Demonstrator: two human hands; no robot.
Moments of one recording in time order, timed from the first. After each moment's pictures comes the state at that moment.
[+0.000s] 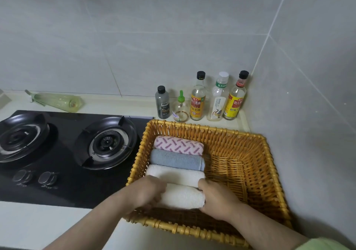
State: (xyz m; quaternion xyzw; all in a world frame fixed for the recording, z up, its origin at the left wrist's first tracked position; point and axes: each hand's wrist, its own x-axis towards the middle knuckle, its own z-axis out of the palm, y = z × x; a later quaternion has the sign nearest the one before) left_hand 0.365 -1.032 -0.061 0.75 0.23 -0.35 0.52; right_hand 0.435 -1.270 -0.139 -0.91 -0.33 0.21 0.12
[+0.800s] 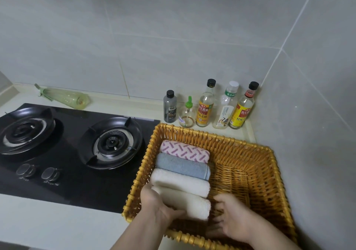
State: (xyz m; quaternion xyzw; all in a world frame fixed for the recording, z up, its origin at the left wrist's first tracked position) left_hand 0.376 -1.089 -0.062 0.10 0.64 0.02 0.76; right_hand 0.429 -1.274 -0.116 -0.57 0.28 0.53 0.57
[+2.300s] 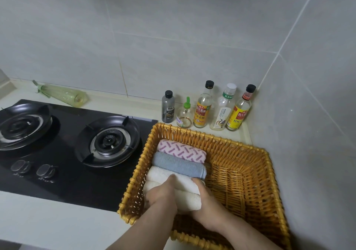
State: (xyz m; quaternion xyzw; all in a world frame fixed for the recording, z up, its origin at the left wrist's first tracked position) left_hand 0.402 -1.106 -0.104 0.37 0.68 -0.01 0.63; right_hand 0.423 -1.249 -0.151 -0.88 -0.16 0.31 0.32
